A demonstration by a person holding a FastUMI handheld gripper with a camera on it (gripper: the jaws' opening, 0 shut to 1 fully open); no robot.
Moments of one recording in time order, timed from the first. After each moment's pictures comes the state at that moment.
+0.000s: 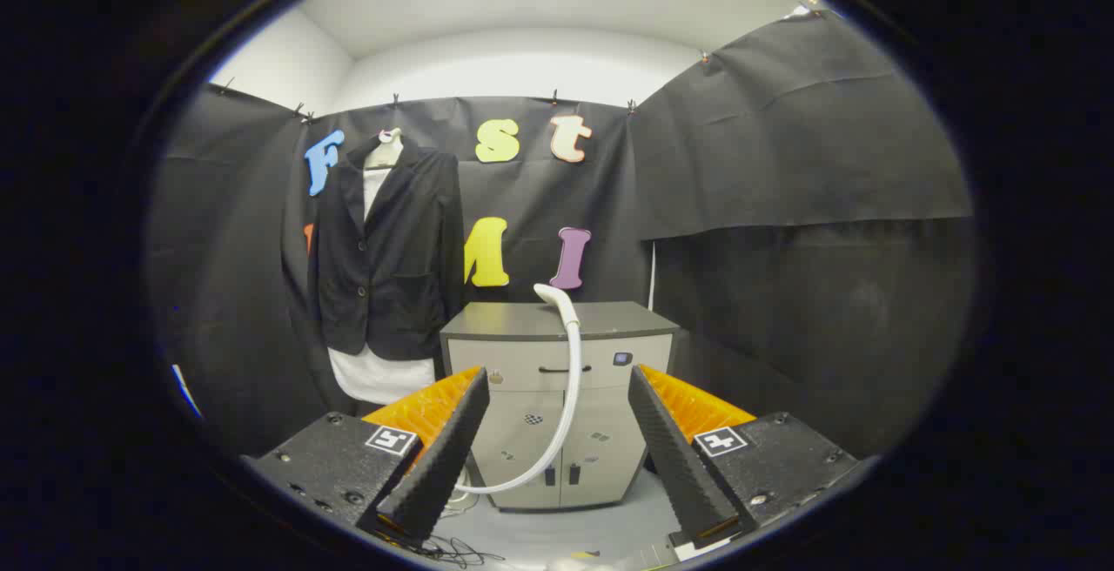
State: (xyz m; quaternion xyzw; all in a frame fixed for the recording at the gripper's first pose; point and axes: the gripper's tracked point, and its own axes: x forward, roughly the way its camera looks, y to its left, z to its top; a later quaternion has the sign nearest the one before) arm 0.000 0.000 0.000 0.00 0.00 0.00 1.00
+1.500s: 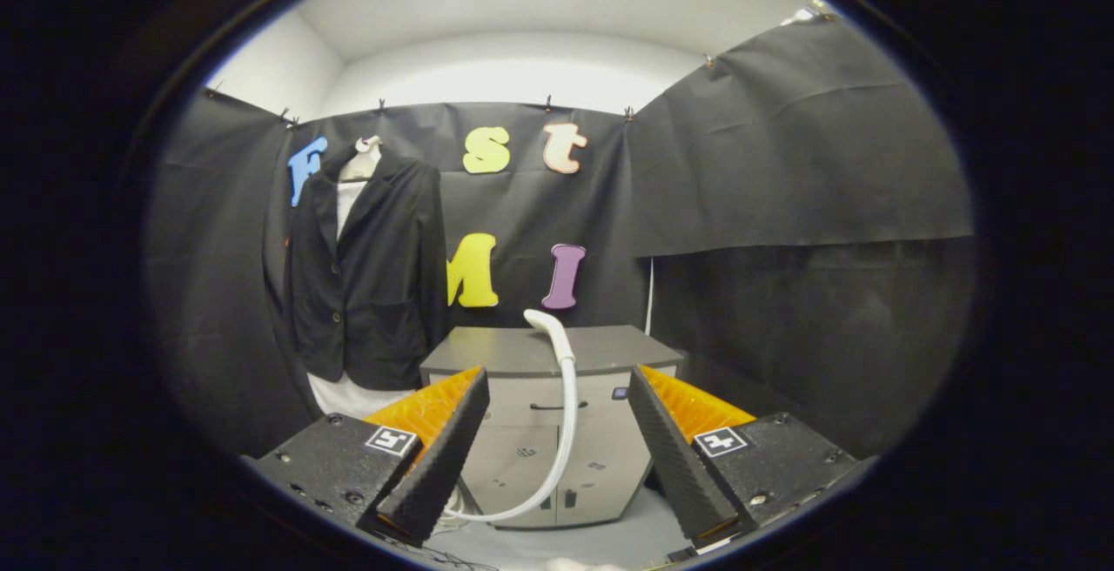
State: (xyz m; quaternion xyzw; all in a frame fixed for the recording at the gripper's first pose) arm 0.102 -0.007 0.061 0.01 -0.02 -0.01 1.00
